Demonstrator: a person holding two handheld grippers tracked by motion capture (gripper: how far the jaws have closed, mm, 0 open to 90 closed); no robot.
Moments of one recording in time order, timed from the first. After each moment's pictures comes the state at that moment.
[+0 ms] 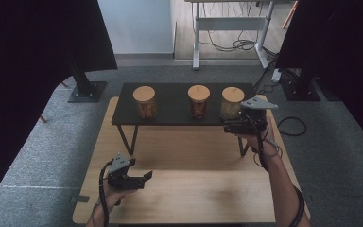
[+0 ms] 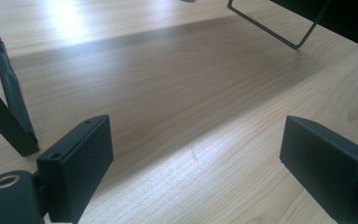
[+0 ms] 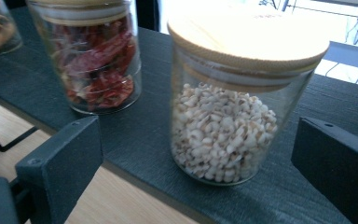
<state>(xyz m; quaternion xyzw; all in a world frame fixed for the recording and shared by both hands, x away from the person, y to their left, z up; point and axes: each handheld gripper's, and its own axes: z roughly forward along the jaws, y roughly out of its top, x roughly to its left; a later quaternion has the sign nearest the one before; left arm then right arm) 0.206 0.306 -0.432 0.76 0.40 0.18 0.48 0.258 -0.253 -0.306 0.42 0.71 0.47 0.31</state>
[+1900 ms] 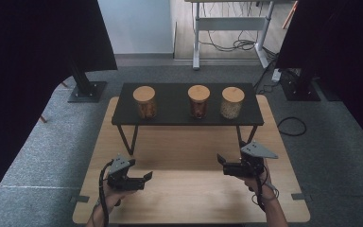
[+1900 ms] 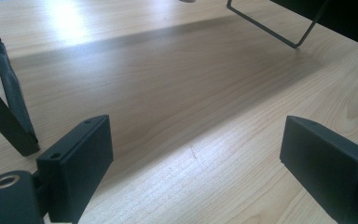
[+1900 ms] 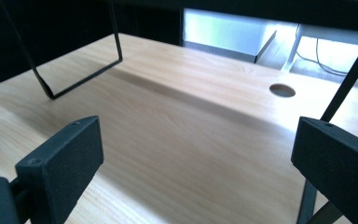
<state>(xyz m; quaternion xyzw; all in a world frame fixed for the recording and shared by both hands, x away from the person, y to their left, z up) 0.203 0.307 -0.432 0.76 0.40 0.18 0.48 0.188 -0.263 -0.408 0.41 0.71 0.50 0.27</state>
